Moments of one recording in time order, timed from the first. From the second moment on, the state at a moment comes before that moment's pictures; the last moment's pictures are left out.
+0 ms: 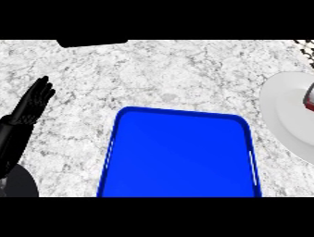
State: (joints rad) left arm -0.06 0.61 -0.22 -1.77 0.30 0.14 -0.09; right arm -0.12 -0.85 -0.38 -1.83 0.17 0.46 -0.27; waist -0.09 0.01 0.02
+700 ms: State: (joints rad) left arm -0.21 0.58 -0.31 -1.68 0.25 0.10 -0.06; right arm -0.12 -0.73 -0.25 -1.09 0.57 0.09 -0.81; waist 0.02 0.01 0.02
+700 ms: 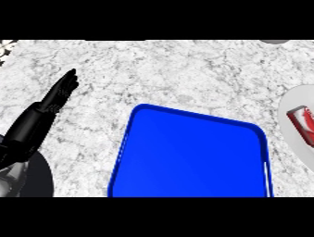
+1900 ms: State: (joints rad) left arm -0.20 0.59 -0.29 -1.65 0.29 0.10 -0.08; right arm -0.29 -0.86 -0.29 -0.69 0.07 0.55 -0.83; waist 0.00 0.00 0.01
